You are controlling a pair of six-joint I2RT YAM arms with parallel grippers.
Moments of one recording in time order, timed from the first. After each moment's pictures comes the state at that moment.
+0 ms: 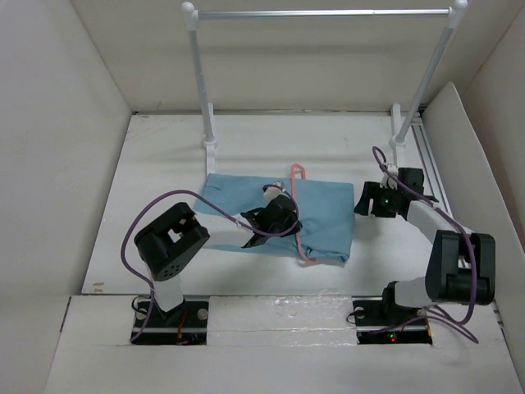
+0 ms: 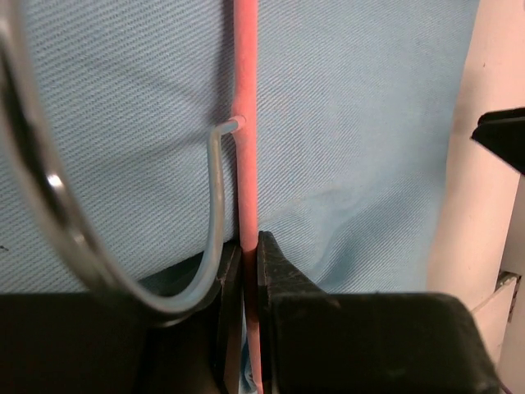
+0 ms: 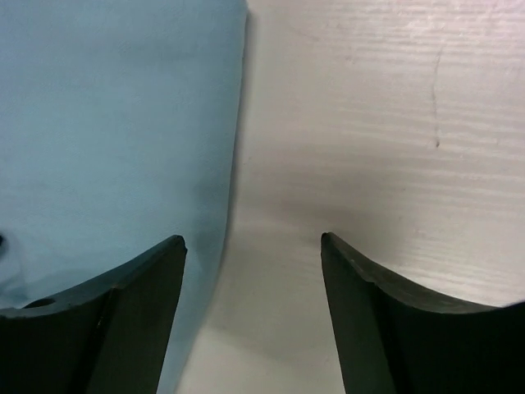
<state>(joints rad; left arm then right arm) -0.96 1.77 0.87 0.18 -0.18 -1.08 -0.13 1.41 0.73 -0.27 -0.40 0.03</state>
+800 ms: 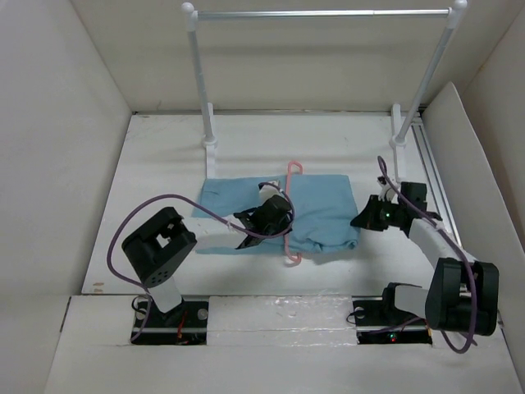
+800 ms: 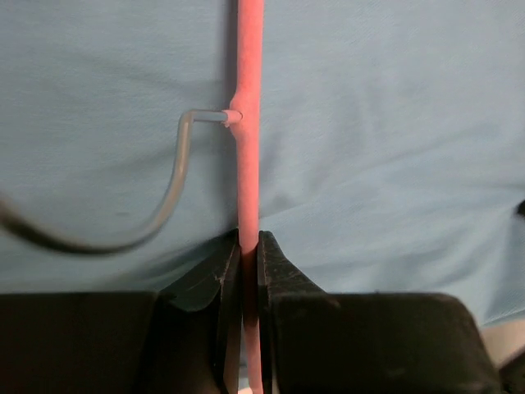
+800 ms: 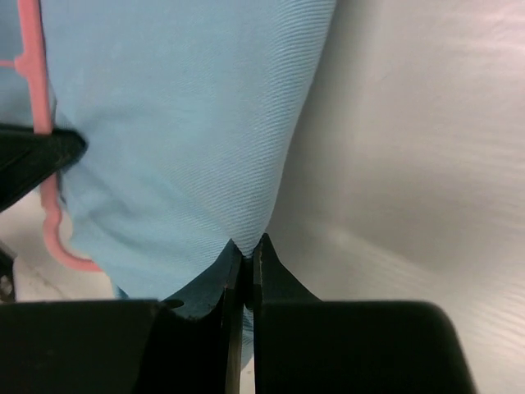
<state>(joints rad) -0.95 1.69 0.85 0.09 -0.27 -0.93 -0.13 1.20 0.55 -0.31 -0.64 0.10</state>
